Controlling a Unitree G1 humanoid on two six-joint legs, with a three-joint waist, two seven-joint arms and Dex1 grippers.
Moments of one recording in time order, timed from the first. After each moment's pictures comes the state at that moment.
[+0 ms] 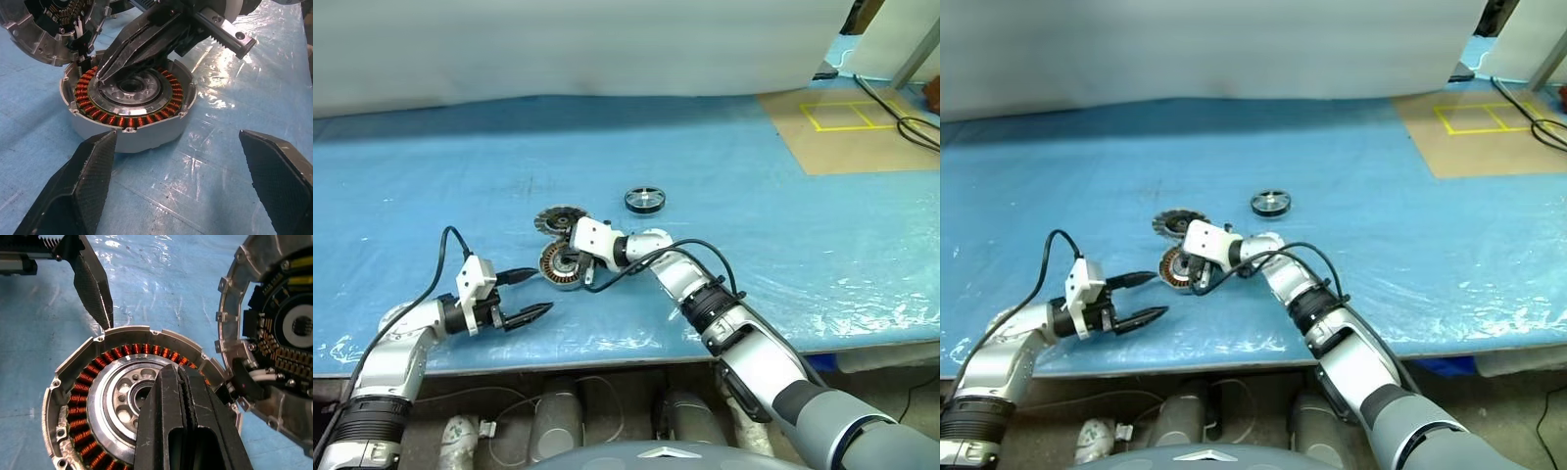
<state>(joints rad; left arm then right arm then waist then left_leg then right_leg) -0.04 0.60 0.10 0.15 -0.41 0.02 -1.20 -0.77 -0.02 0.41 0.65 -0.12 -0.04 0.85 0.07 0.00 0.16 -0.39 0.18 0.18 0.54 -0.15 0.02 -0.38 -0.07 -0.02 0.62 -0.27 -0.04</state>
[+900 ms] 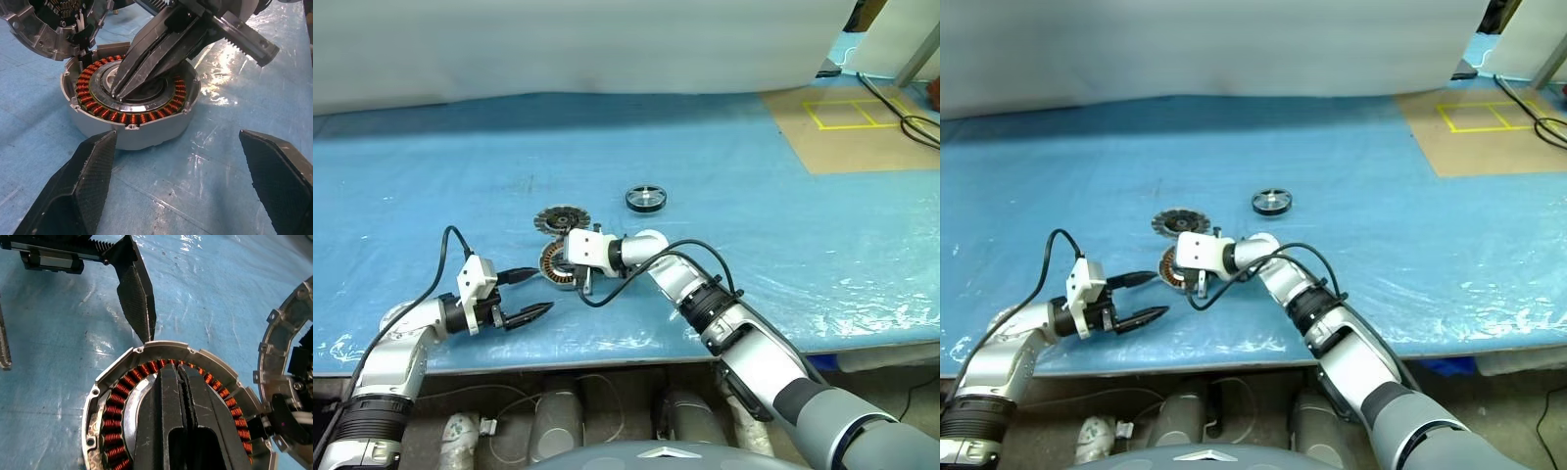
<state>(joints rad) -0.04 0.60 0.10 0.15 -0.41 0.02 -1.20 -0.79 -0.02 0.50 0.69 -0.20 -0.15 0.84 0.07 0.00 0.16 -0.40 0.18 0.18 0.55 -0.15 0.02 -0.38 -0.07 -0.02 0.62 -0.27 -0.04</state>
